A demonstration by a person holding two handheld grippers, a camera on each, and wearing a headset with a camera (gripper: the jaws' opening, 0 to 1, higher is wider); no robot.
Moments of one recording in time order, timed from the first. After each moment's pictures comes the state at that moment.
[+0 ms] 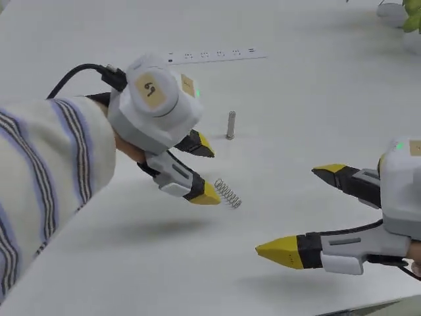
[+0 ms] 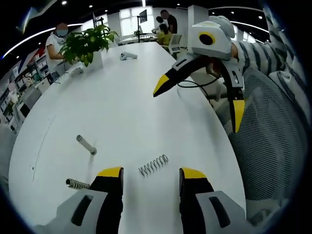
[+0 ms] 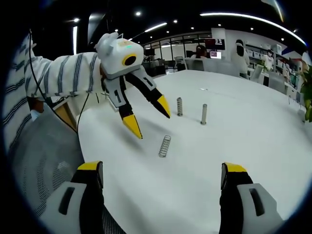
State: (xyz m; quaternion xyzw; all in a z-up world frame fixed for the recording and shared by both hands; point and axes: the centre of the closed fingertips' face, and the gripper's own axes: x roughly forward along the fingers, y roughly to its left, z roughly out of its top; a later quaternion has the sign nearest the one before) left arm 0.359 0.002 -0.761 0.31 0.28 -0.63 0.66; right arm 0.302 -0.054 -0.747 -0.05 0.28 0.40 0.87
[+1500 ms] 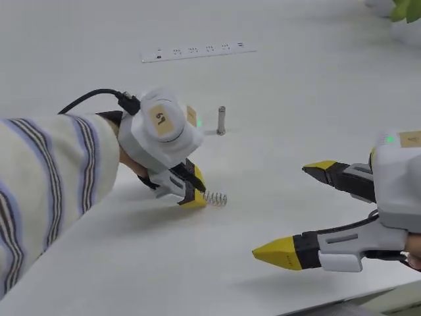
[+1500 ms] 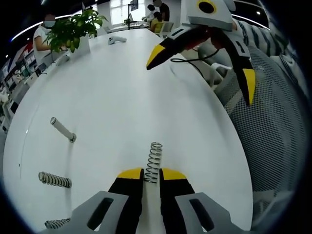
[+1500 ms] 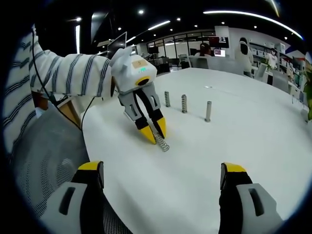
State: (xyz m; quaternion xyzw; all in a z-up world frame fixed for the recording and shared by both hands) left arm 0.345 0.014 -0.804 0.33 0.31 -0.64 0.61; right arm 0.293 -0.055 -0.749 -0.05 0.29 0.42 0.86
